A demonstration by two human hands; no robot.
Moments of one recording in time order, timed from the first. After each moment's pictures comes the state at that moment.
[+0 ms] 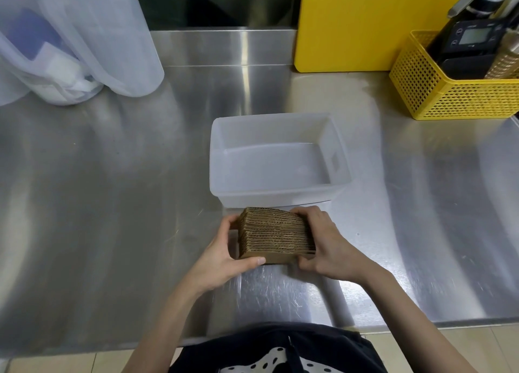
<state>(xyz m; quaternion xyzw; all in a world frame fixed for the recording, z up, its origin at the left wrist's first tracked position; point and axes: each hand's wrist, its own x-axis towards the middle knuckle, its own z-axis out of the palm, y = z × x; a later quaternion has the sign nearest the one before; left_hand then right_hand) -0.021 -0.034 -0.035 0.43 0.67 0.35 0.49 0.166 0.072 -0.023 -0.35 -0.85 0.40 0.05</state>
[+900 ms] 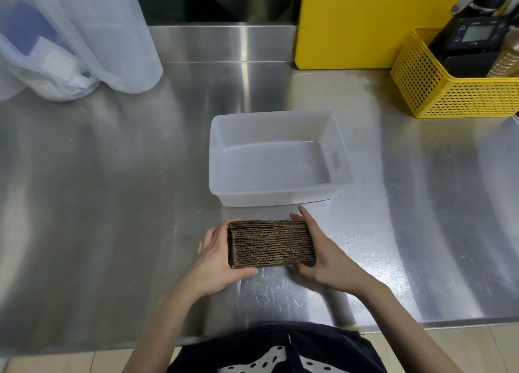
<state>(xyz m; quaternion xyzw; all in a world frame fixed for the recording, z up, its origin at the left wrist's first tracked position) -0.024 -0.040 -0.052 0.52 0.75 0.22 0.35 0.174 0.059 -0.047 -0.36 -0.78 0.52 0.03</state>
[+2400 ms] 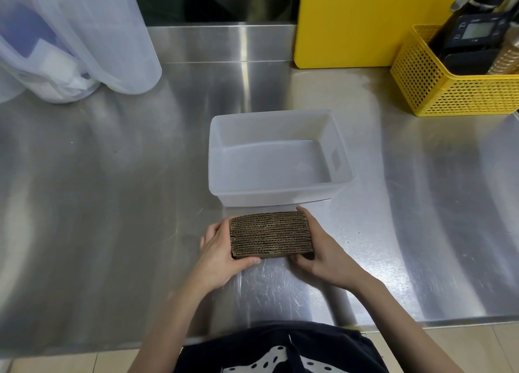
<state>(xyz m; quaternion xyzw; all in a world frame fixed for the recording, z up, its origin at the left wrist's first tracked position) -0.019 -0.030 -0.053 0.50 0.77 0.24 0.31 0.169 0.062 -0.051 -0.37 -0.78 0.50 0.08</state>
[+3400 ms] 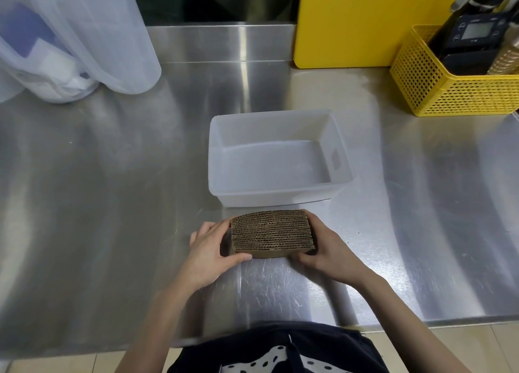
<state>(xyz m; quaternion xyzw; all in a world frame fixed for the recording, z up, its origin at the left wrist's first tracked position) -0.034 -0.034 -0.042 0.53 0.76 0.22 0.32 0.171 0.067 -0.041 -0.40 -0.76 0.50 0.08</state>
